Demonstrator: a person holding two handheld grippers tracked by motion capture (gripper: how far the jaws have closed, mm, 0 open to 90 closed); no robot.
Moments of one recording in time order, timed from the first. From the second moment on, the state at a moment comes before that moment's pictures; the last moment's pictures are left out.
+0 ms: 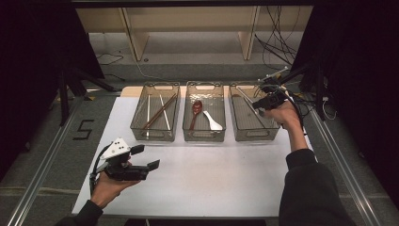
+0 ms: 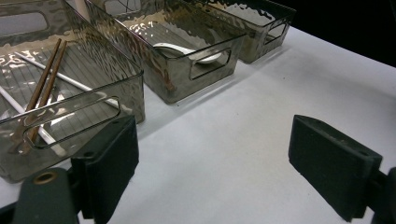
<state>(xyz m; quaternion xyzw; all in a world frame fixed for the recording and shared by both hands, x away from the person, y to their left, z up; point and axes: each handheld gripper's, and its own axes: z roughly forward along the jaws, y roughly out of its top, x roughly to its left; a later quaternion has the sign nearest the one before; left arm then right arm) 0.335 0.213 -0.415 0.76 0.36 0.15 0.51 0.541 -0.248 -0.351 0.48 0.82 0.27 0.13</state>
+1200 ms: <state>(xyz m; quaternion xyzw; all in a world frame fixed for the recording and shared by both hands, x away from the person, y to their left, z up) 0.334 0.213 -0.414 0.77 0.36 0.15 0.51 0.555 -0.234 -0.357 0.51 0.81 0.27 0.13</state>
